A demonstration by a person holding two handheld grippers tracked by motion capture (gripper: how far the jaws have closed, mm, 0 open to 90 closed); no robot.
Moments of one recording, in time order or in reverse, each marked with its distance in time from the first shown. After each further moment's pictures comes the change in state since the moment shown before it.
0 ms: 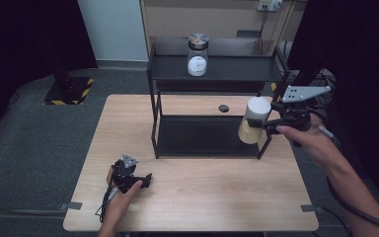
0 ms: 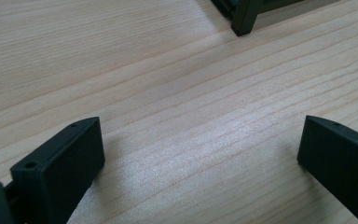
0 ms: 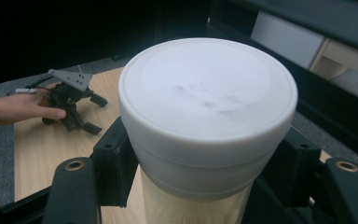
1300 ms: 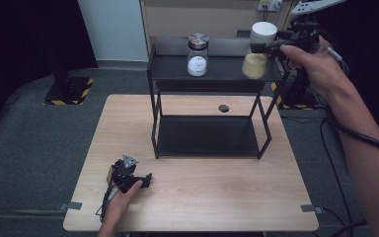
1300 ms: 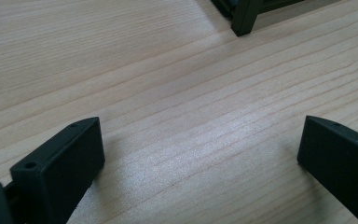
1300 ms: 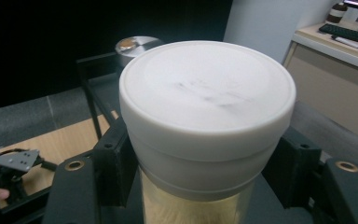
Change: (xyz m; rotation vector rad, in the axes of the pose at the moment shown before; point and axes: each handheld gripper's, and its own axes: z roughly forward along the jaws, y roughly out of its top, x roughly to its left) left arm 0.000 0.000 0.000 0.000 -0.001 0.000; right arm -0.076 0.128 -0.002 -0.067 -0.104 0.004
